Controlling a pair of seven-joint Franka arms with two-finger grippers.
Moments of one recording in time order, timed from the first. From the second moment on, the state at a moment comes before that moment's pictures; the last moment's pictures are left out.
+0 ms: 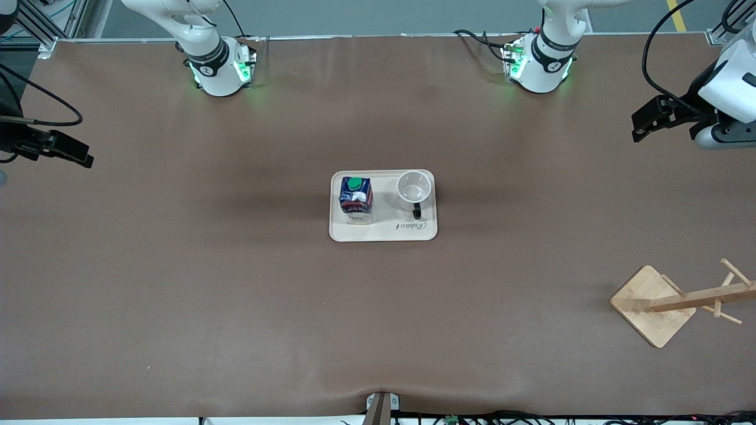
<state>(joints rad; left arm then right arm) 0.02 -0.03 -0.14 -1.53 0.04 1.46 -0.12 -0.05 0.10 0.04 -1.38 -0.04 1.38 0.13</state>
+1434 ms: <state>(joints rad) 0.02 -0.03 -0.14 -1.52 0.02 1.46 -0.12 -0.06 -0.05 -0.01 -1.56 -0.04 1.46 0.08</state>
